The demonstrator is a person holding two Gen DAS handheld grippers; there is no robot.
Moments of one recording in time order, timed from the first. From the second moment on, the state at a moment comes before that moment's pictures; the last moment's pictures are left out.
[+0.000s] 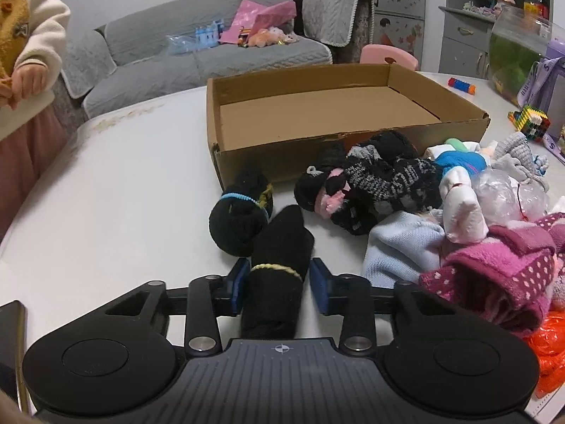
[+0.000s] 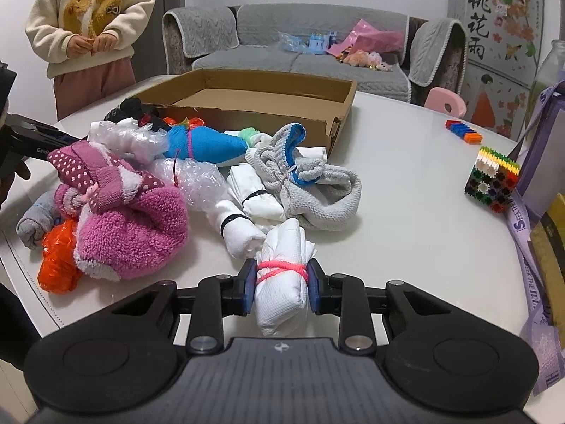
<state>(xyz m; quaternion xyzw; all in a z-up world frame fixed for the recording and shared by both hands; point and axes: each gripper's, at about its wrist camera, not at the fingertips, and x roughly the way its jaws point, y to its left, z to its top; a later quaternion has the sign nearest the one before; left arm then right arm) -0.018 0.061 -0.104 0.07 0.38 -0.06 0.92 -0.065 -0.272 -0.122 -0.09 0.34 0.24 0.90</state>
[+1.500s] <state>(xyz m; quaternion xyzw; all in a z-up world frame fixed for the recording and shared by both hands) 0.066 0.080 -0.037 0.06 0.32 -0.04 0.94 0.071 -0.219 -0.036 -0.02 0.24 0.29 0.92</state>
